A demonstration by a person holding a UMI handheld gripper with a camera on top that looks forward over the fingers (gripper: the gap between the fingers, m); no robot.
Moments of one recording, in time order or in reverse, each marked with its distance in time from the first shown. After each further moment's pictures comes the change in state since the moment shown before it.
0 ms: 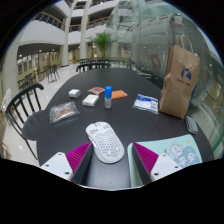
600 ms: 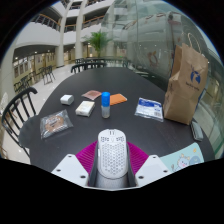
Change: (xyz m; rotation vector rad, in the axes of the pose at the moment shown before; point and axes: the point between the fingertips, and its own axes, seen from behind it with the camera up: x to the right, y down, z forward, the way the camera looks) arm 0.000 -0.033 0.052 -0.016 0.034 0.032
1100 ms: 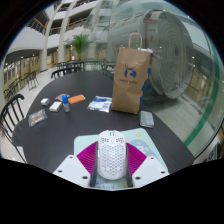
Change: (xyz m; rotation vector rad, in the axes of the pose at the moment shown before) arm 0.156 0.036 -0.134 0.011 0.183 0.073
